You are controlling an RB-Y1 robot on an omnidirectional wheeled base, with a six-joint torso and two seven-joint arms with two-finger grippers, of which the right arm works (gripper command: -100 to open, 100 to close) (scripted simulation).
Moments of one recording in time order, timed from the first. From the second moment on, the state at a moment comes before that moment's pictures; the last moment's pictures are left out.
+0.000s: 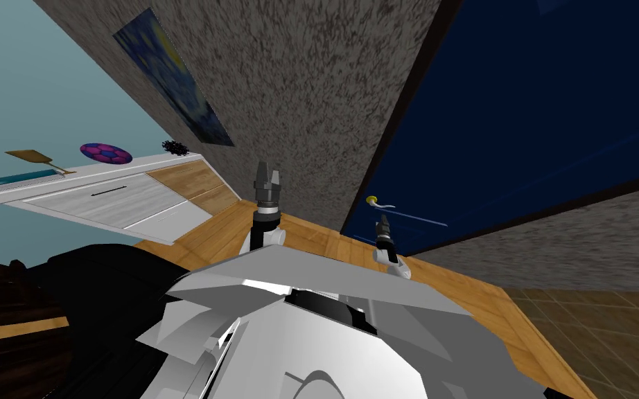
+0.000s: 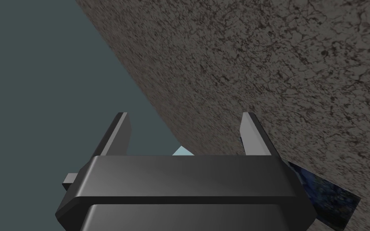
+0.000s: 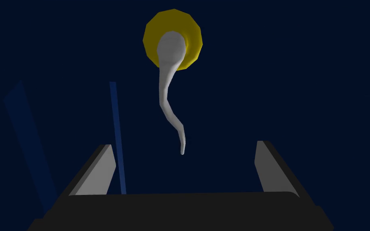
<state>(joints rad) -0.16 -0.25 -0.06 -0.77 -0.17 -0.65 0.00</state>
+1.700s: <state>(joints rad) -0.11 -0.36 -0.12 -0.67 -0.20 -0.73 -0.09</state>
